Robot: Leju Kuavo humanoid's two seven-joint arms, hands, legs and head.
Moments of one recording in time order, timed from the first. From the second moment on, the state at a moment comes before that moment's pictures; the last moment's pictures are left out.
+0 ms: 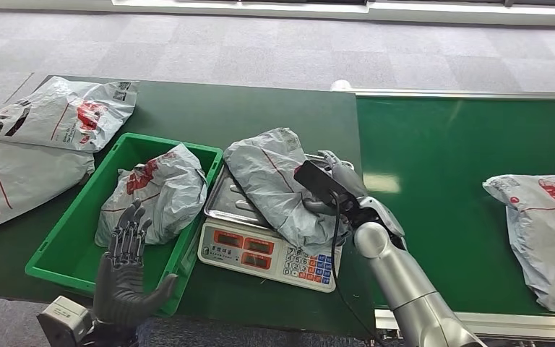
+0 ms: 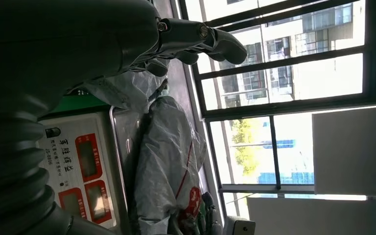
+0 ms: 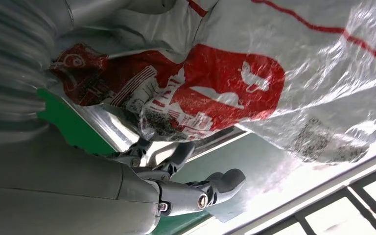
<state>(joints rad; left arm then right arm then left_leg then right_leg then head) 0.25 -0.14 -0.15 -1.79 -0.05 -0.13 -0.53 -0.48 0.01 0.32 -1.05 0.75 0.10 0.02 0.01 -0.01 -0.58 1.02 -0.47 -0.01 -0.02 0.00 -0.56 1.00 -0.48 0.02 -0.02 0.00</state>
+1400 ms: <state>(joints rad) -0.49 -0.35 -0.60 -0.89 -0.99 0.00 0.17 0.19 0.08 -0.03 -1.96 0.26 -0.70 -0.70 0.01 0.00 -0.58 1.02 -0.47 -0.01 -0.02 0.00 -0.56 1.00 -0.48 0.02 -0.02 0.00</state>
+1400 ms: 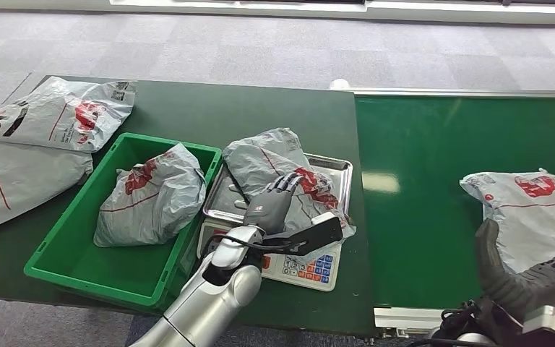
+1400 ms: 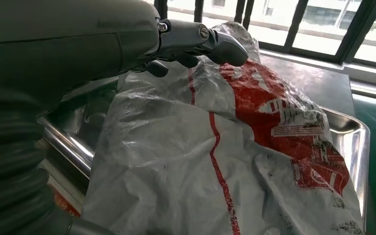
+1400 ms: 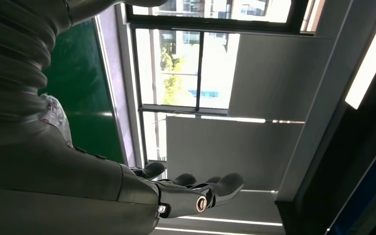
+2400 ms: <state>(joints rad) -0.53 -0.36 -0.62 -0.64 -0.79 0.10 0.15 0.23 0.14 0.03 -1.93 0.36 -0.70 -0.70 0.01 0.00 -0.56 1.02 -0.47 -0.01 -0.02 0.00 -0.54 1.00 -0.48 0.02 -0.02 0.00</state>
